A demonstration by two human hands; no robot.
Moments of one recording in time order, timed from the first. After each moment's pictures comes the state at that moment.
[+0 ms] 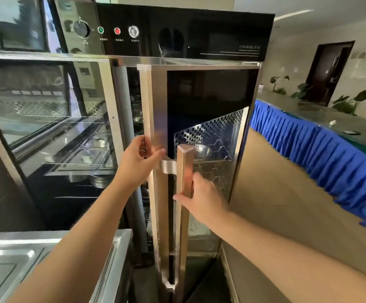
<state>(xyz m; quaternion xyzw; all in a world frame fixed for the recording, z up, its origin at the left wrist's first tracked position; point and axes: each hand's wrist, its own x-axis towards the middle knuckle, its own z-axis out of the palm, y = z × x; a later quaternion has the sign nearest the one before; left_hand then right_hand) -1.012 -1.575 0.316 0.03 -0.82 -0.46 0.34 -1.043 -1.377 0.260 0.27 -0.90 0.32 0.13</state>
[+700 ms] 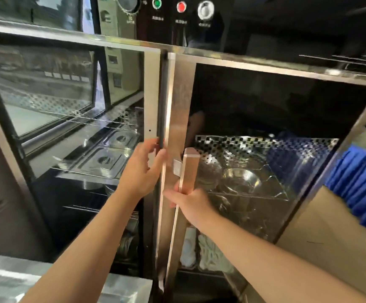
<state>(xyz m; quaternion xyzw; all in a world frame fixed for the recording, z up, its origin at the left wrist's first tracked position) -1.163 -1.788 0.278 0.05 -0.84 -0.38 0.39 -1.191 -1.620 0.262 0.24 -0.76 0.58 -0.16</state>
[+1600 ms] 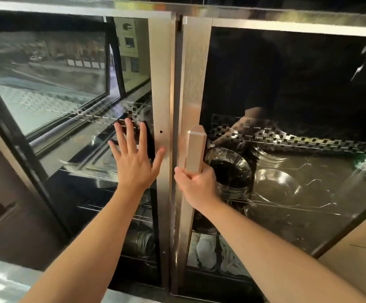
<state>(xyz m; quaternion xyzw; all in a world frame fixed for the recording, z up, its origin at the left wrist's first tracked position) -1.263 -1.895 0.218 0.23 -0.88 -0.01 0.42 -1.294 -1.704 0.237 0.33 -0.69 0.64 0.01</state>
